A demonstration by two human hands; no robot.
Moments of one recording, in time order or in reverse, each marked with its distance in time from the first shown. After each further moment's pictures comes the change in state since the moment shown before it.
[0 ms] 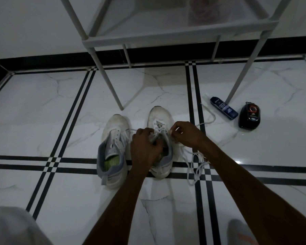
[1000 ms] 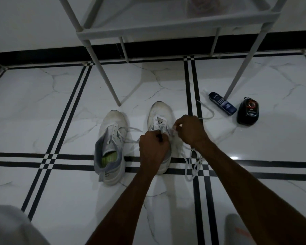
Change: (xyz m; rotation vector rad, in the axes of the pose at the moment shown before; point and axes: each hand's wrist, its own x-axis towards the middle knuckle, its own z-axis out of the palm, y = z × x) left_hand -0.012 0.018 0.021 -0.125 0.017 0.034; right_hand 0.003 0.010 0.003 -0.432 0.243 -0.086
